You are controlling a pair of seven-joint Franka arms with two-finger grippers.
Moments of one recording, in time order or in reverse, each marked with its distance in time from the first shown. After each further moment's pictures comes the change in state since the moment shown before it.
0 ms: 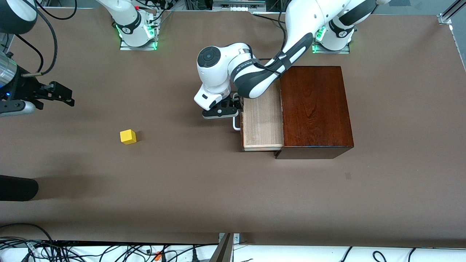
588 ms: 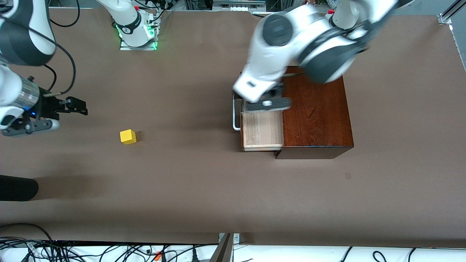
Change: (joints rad) left arm 0.646 -0.223 -0.546 -0.057 -0.097 -0.320 0.167; right arm 0.002 0.115 0.005 -0.001 0.000 0.002 -0.096
